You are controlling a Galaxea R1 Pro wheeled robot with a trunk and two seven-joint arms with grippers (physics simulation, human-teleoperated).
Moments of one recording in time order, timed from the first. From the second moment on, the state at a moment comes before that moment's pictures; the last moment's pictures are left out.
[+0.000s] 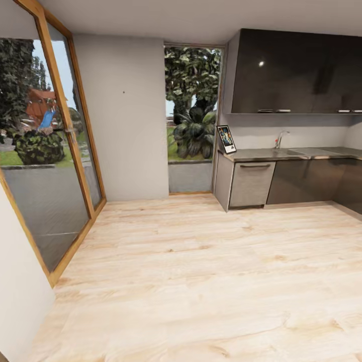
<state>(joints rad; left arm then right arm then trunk) 0.03 0.02 0.03 -0.75 0.00 0.00 0.00 -0.05 -0.06 0.00 -0.52 0.00 -0.14 -0.01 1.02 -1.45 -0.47</state>
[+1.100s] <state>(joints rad) 0.04 0.02 0.03 -0.75 0.00 0.00 0.00 -0.05 -0.06 0.00 -0.52 0.00 -0.14 -0.01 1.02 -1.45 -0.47</state>
